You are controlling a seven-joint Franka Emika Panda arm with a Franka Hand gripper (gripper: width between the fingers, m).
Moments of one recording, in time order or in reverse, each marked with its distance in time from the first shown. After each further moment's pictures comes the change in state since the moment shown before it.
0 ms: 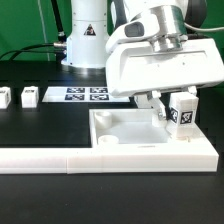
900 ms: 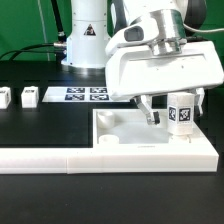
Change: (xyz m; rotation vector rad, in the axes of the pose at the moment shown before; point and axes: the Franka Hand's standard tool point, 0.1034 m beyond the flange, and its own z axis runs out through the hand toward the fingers) arm -0.007 -0.001 0.002 0.007 -0.035 0.005
